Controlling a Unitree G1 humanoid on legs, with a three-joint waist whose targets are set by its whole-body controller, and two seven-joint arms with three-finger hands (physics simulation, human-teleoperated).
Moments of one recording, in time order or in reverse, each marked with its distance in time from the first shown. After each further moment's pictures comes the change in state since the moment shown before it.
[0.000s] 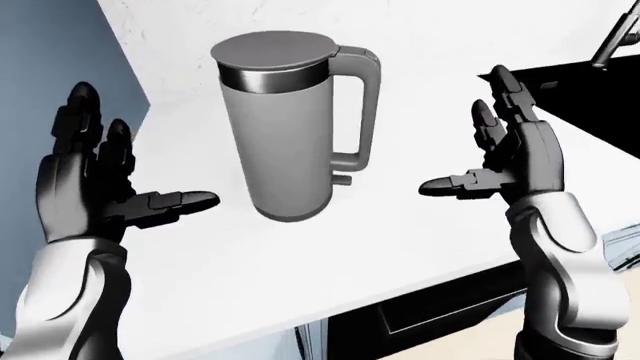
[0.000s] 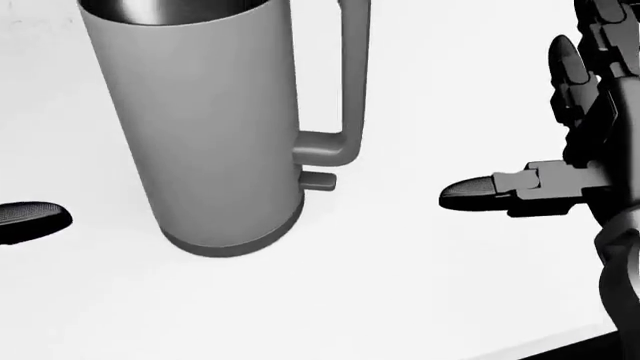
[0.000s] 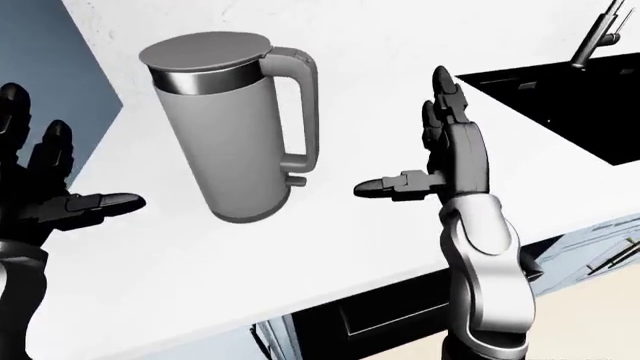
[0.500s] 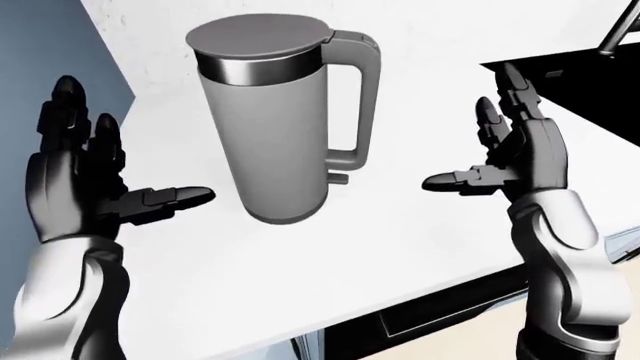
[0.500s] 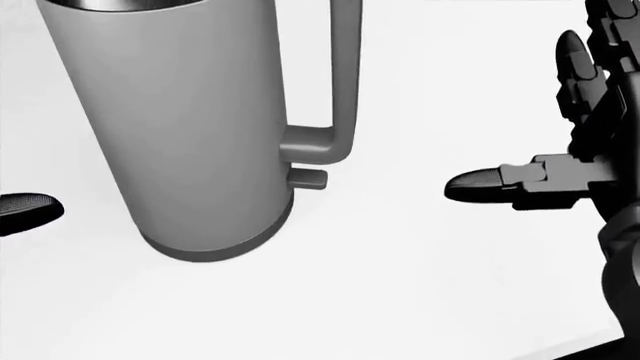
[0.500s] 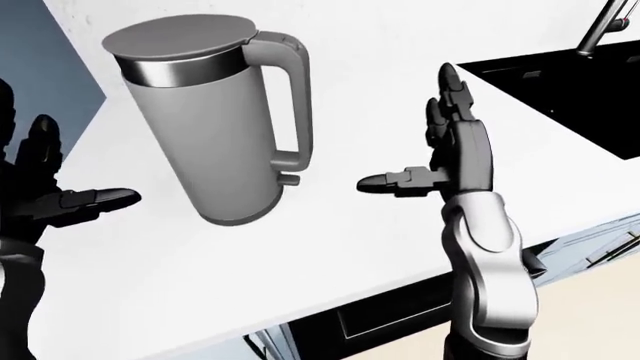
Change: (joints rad) left arm -0.006 -0.009 0.002 0.013 0.040 -0.049 0.004; right arm -0.007 -0.011 -0.011 0.024 0.037 -0.022 -0.031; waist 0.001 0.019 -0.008
